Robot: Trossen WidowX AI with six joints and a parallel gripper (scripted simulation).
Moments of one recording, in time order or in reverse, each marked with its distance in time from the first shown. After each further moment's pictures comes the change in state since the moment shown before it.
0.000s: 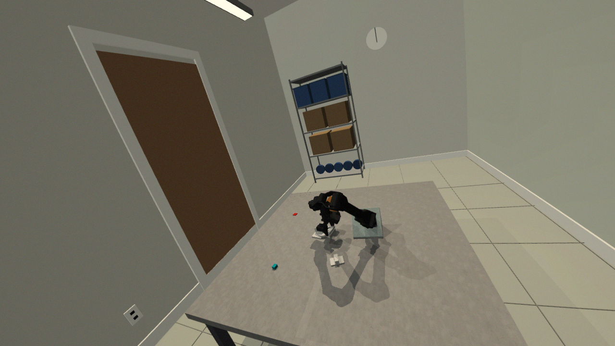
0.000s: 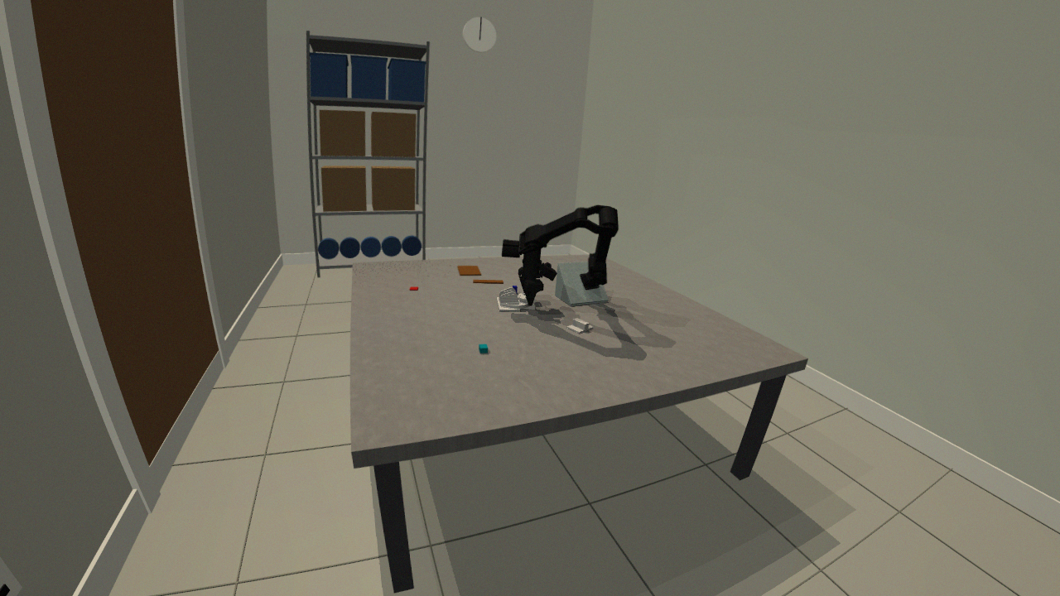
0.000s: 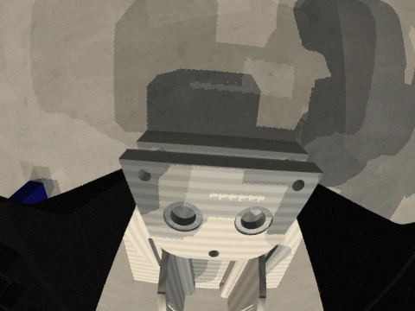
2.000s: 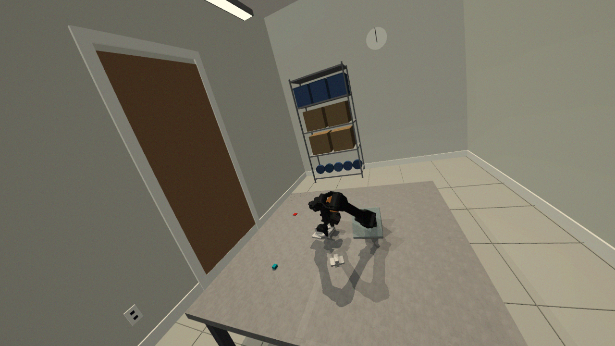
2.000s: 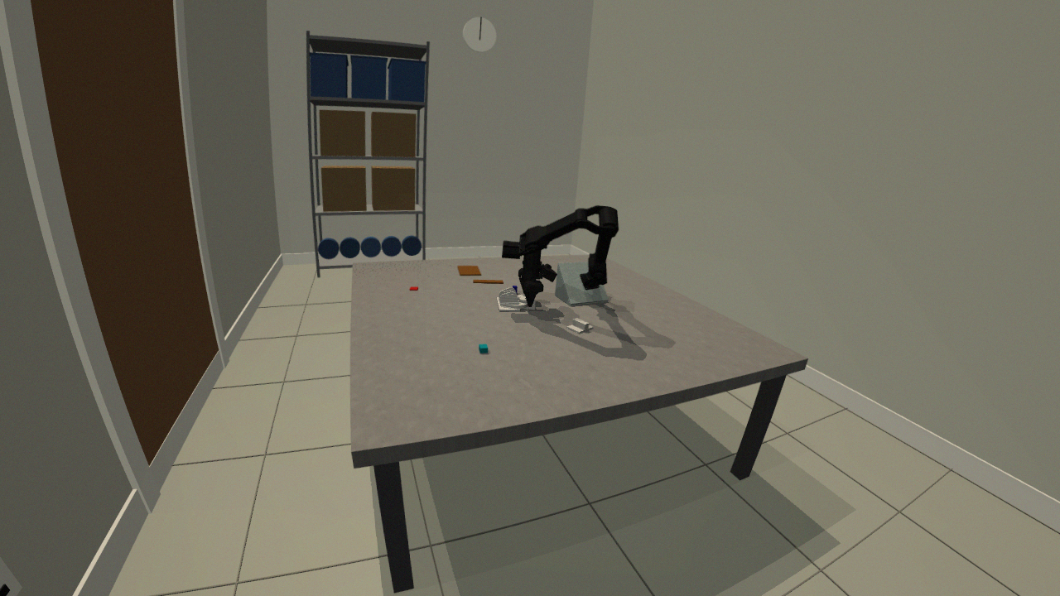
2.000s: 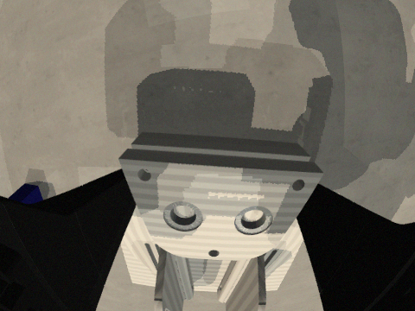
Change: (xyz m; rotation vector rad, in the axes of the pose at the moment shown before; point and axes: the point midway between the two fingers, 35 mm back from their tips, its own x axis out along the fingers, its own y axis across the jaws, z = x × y) arm 0.005 0.000 0.000 0.007 0.003 -0.007
